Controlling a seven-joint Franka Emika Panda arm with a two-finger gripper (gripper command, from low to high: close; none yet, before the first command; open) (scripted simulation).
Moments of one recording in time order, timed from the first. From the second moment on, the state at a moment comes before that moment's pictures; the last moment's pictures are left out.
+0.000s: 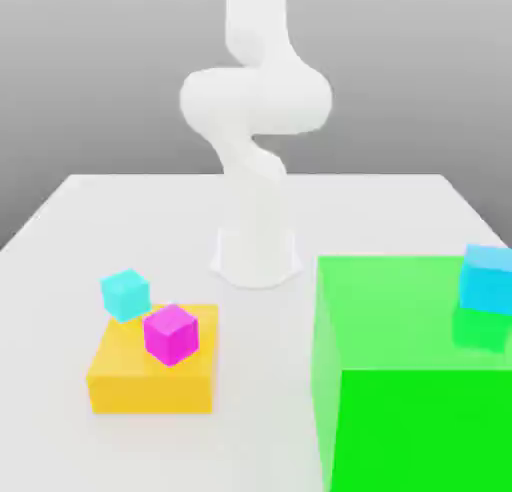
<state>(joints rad) 0.01 -0.75 0.04 -2.30 0.01 2.29 0.84</state>
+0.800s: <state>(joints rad) 0.17 -0.02 0.73 -2.45 -0.28 2.46 1.91</state>
